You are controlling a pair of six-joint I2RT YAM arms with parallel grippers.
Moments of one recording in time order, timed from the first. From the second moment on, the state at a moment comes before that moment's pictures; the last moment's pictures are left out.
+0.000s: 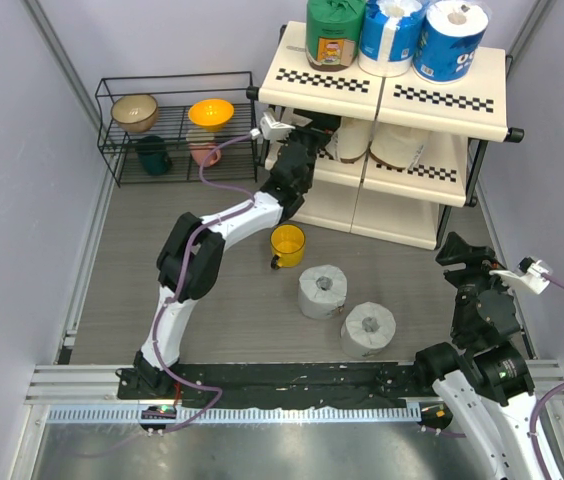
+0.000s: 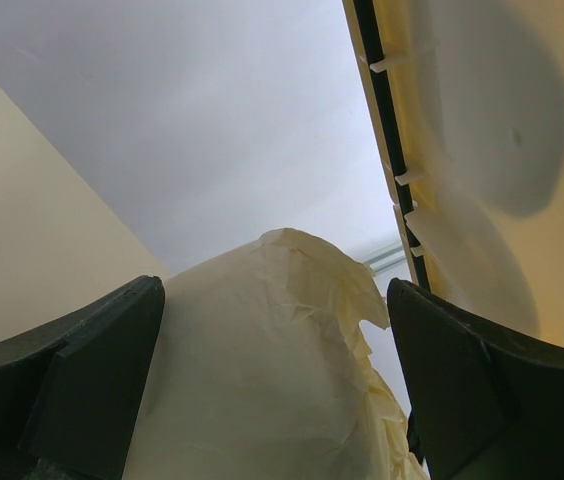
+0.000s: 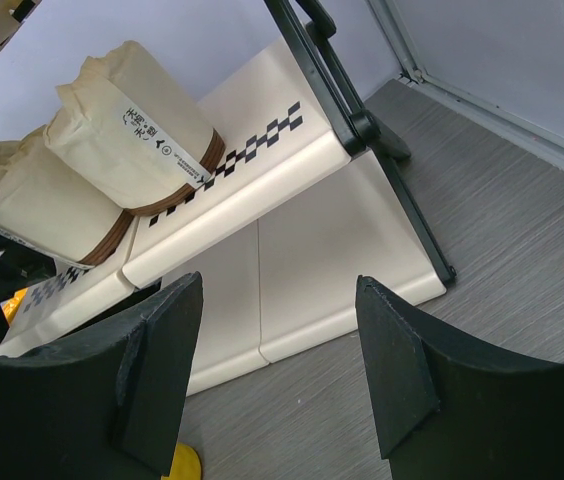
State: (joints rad) left arm -0.72 2.19 1.76 0.79 -0.52 -1.06; right arm 0.33 0.17 0.58 -0.38 0.70 0.62
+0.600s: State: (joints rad) left arm -0.74 2.20 1.77 0.80 -0.54 -1.05; right arm 0.33 0.17 0.58 -0.39 0.70 0.62
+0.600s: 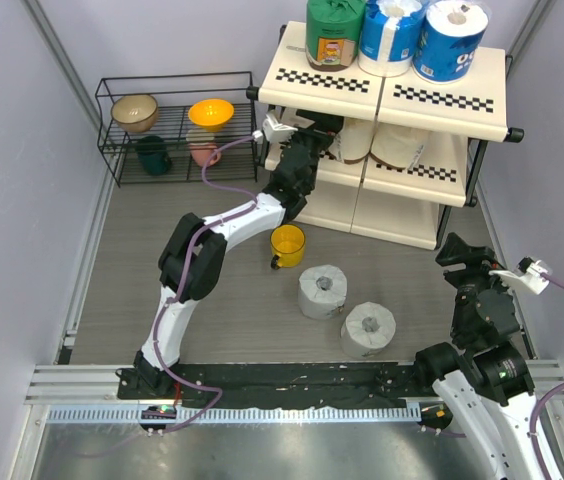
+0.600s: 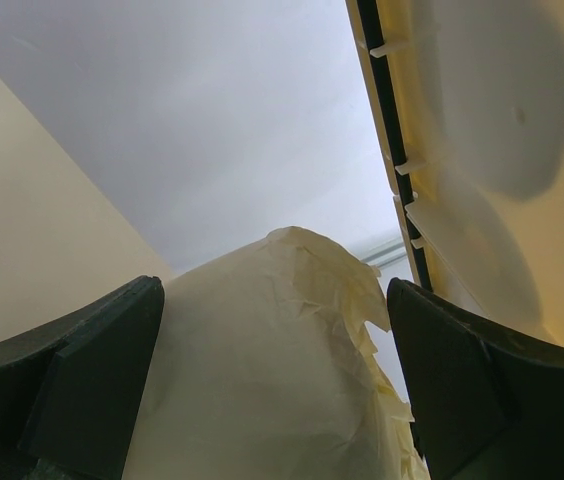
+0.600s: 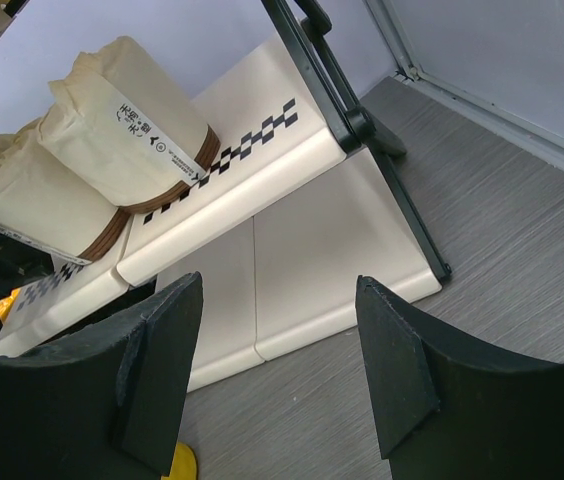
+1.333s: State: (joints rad) left arm -0.71 1.97 1.42 0.92 -0.56 -1.05; right arm 0.33 0.17 0.58 -0.39 0.70 0.63
